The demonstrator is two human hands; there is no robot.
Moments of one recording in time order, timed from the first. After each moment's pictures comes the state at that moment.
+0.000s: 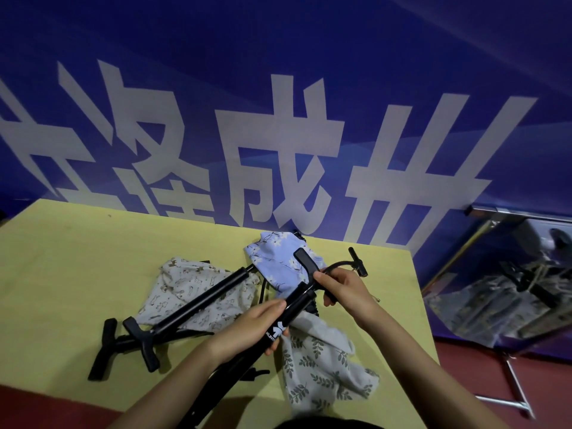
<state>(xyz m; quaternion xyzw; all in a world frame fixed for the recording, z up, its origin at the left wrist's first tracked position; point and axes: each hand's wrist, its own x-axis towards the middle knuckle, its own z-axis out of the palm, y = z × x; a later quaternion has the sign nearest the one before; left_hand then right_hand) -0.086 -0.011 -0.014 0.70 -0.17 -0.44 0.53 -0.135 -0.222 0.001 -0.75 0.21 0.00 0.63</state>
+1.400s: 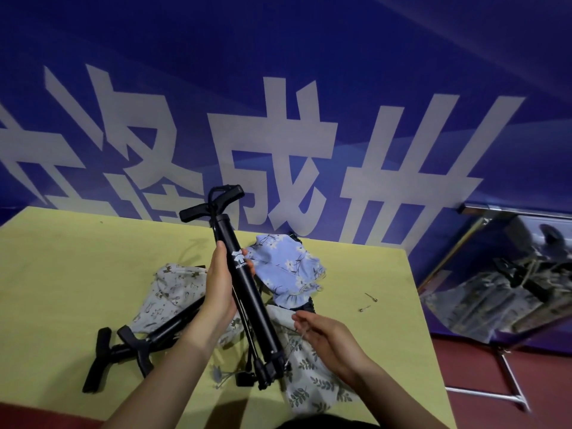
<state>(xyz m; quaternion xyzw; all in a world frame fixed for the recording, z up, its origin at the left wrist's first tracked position) -0.029 -0.027 0.007 0.55 0.06 -0.19 0.81 -0.170 -0.181 -0.062 -0.40 0.27 0.03 0.88</state>
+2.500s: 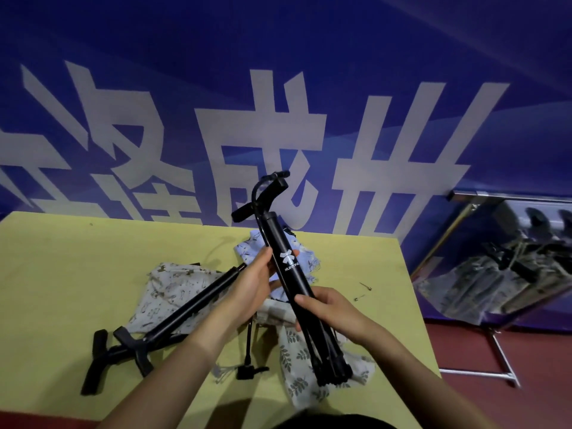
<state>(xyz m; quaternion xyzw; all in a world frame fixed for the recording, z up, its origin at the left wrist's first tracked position) -0.052 -0.055 0.012 0.58 -0.13 -0.36 0.72 -0.167 -0.198 0.001 -0.72 0.10 0.11 0.68</state>
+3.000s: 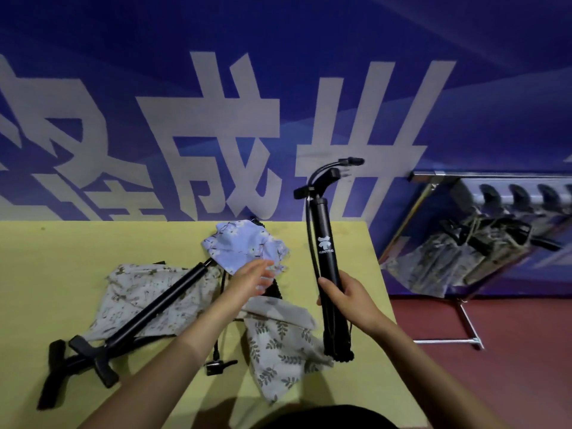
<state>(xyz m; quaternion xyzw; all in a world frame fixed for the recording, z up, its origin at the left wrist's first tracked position) -0.063 -0.113 -0.029 0.72 -0.05 -0.37 0.59 -0.218 -0.275 -0.024 -0.79 0.25 -0.03 0.55</state>
